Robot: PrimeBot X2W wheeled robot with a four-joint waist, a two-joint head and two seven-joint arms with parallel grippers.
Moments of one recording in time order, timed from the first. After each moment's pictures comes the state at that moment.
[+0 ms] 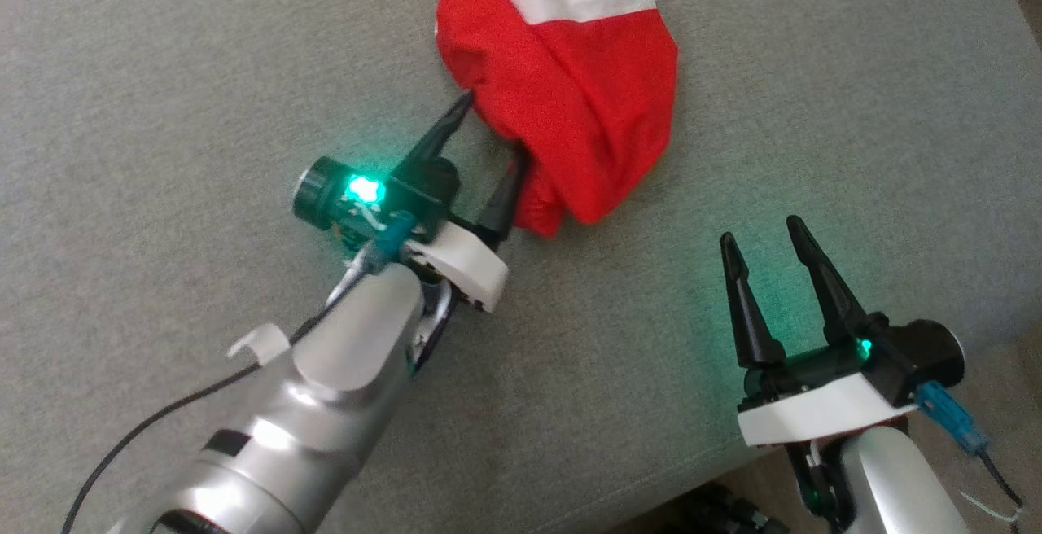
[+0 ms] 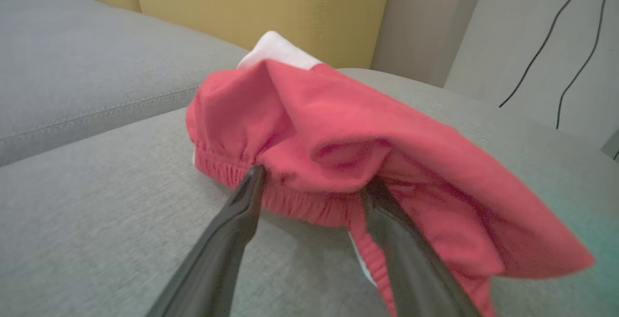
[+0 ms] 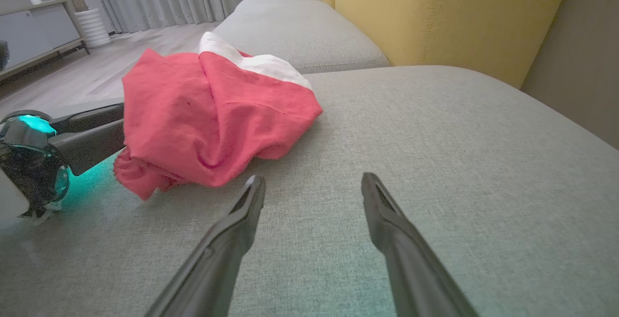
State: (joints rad) left arm -0.77 0.05 -0.75 0.75 -0.38 -0.01 -0.26; right arm -0.08 -0.06 0.18 0.14 0.13 0.13 -0.26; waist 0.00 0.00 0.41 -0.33
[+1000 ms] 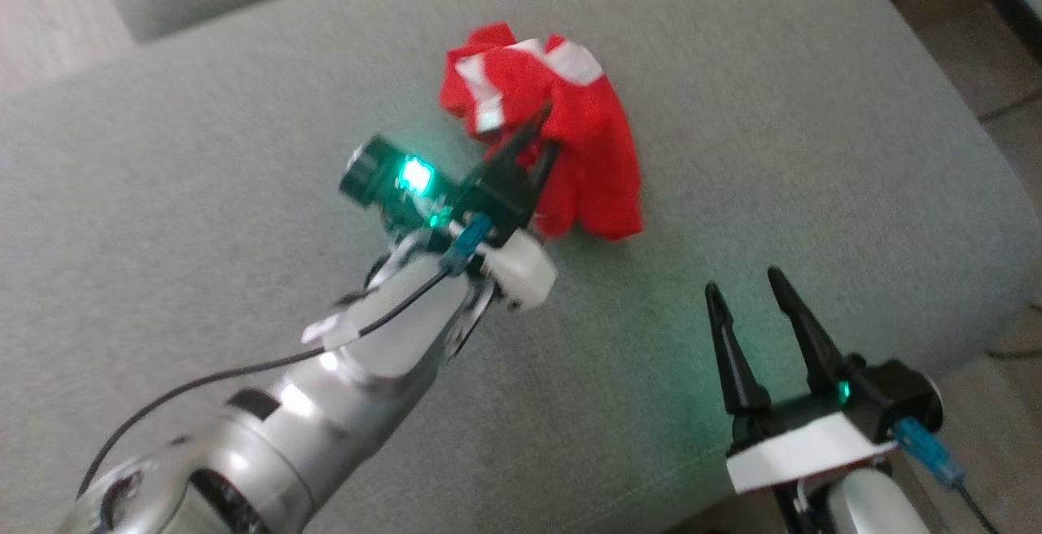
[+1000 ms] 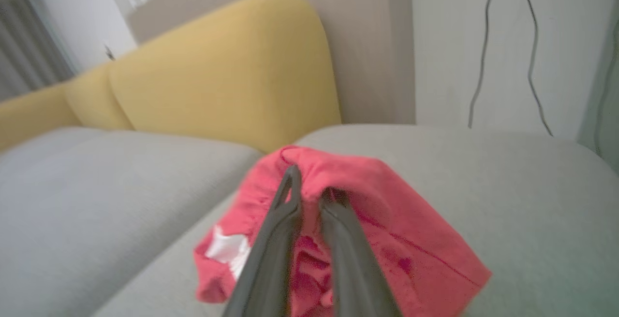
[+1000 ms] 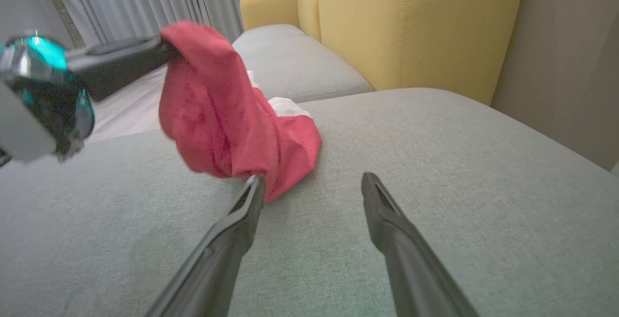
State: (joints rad) left arm -0.89 0.05 -1.07 0.78 -0.48 0.13 -0.25; right arm -0.02 -0.05 0.20 0.18 0.15 0.13 -0.26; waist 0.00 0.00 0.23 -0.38
